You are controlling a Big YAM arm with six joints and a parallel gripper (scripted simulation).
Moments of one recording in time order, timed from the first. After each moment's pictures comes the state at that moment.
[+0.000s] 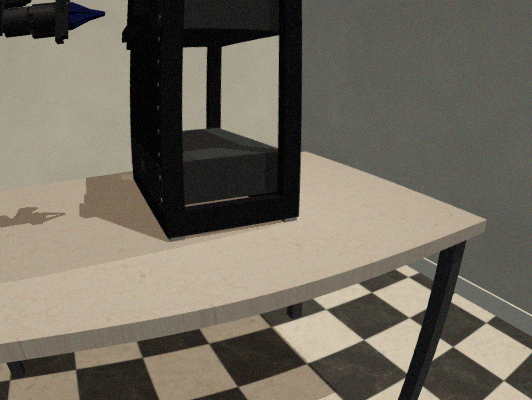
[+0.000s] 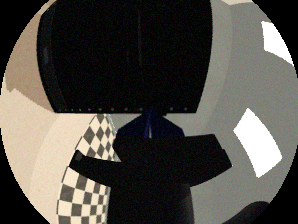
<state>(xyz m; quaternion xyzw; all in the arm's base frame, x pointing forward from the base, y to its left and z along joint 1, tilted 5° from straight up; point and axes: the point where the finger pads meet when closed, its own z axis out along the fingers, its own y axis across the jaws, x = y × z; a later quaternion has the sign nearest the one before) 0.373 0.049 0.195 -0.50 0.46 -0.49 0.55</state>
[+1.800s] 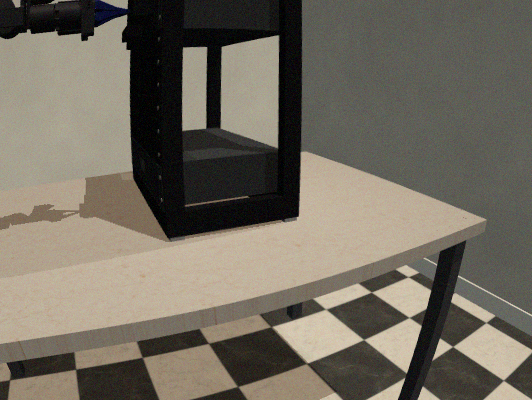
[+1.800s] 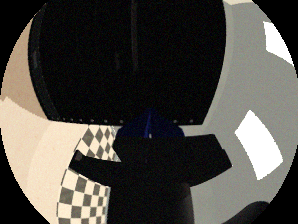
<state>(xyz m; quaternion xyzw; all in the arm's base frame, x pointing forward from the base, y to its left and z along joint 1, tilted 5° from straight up) 0.424 0.056 0.200 -0.50 0.46 -0.49 0.55</state>
